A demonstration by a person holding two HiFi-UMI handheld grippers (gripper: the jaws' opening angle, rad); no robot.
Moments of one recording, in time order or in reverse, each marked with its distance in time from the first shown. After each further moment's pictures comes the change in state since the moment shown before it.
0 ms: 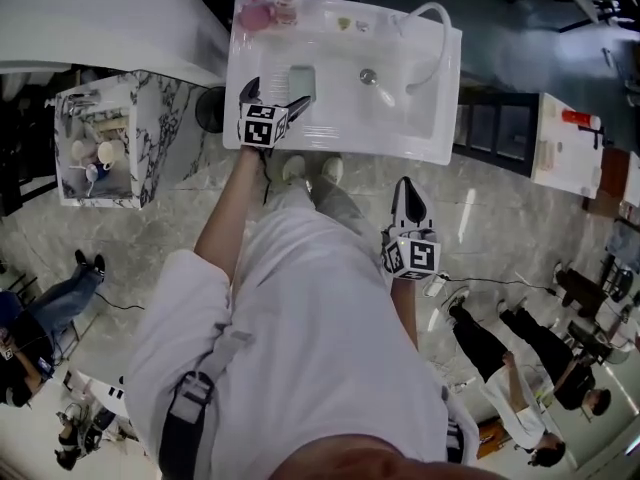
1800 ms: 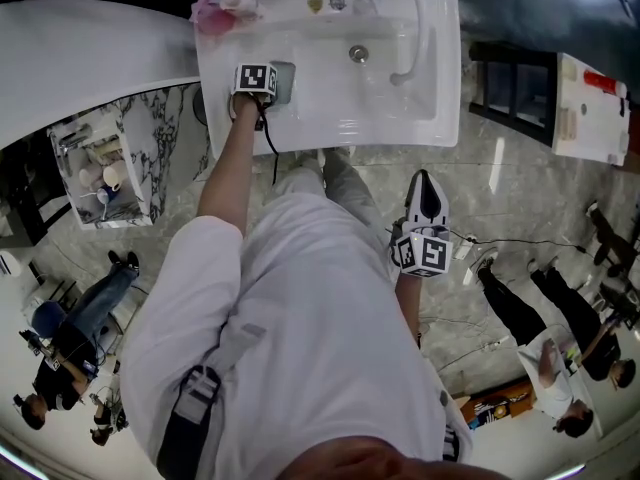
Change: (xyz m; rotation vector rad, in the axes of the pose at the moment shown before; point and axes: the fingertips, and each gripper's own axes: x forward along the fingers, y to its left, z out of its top) left arm 0.119 0.048 -0.089 -0.130 0.683 0.088; right arm 0.013 -0.077 -0.015 0.163 0.046 -0.172
